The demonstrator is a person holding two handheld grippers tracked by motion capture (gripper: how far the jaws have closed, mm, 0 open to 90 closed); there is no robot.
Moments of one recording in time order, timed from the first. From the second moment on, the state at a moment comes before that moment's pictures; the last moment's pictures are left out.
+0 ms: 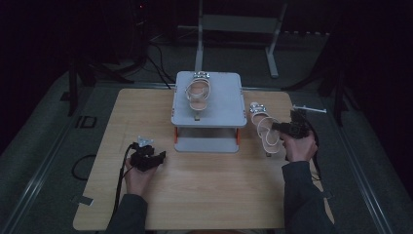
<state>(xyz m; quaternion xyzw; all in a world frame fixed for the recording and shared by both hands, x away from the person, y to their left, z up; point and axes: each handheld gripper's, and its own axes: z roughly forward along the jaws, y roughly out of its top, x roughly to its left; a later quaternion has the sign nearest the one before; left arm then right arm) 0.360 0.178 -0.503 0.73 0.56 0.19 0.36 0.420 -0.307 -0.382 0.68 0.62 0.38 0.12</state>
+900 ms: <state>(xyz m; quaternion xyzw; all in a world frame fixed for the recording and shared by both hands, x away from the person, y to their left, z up) 0.359 0.176 -0.504 0.73 0.55 0.19 0.36 0.448 -0.290 -0.305 0.66 0.62 0.42 0.12</state>
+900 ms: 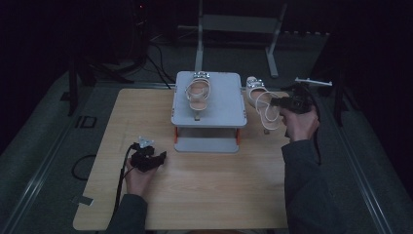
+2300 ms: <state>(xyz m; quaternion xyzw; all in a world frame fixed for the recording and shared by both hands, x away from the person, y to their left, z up) 0.360 0.176 -0.504 0.73 0.55 0.19 0.36 0.477 -0.217 -0.266 0.63 0.65 0.41 0.10</state>
